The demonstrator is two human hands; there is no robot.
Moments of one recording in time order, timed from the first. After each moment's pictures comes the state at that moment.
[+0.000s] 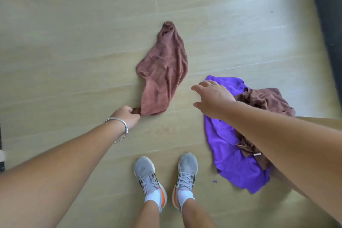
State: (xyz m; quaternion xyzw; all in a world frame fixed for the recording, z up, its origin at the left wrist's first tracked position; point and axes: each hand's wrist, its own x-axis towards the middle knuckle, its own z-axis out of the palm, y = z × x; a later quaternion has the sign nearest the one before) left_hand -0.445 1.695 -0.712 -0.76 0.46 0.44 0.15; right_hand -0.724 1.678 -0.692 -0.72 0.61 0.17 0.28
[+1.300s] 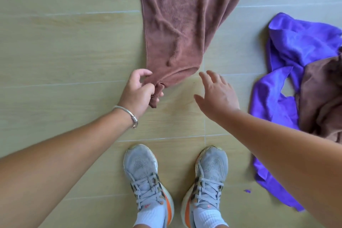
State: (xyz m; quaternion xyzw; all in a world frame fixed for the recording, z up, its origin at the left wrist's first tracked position) left_hand -0.426 1.758 -0.993 -0.68 0.25 0.64 -0.25; right_hand -0.639 1.771 -1.026 -0.68 0.66 0.13 0.27
